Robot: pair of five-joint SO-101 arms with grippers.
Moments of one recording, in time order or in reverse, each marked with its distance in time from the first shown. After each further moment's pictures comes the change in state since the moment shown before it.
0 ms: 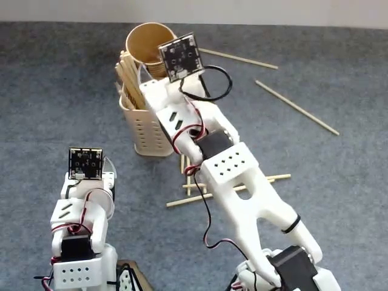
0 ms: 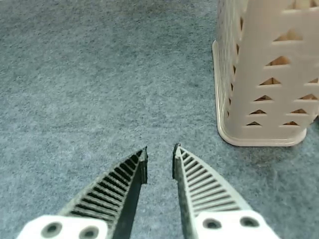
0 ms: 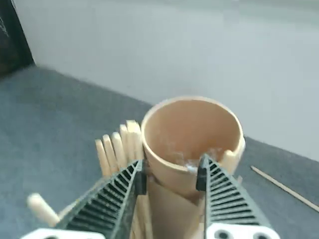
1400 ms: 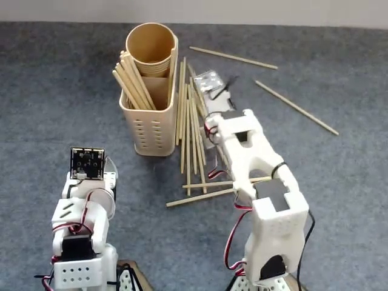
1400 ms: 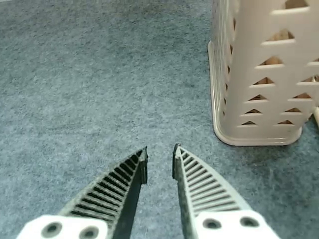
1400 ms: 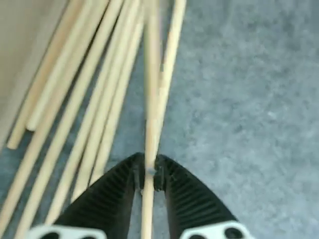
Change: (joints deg) left arm 0.8 0.0 0.0 0.0 0.0; right arm 18.1 37.4 -10.5 30.2 13.5
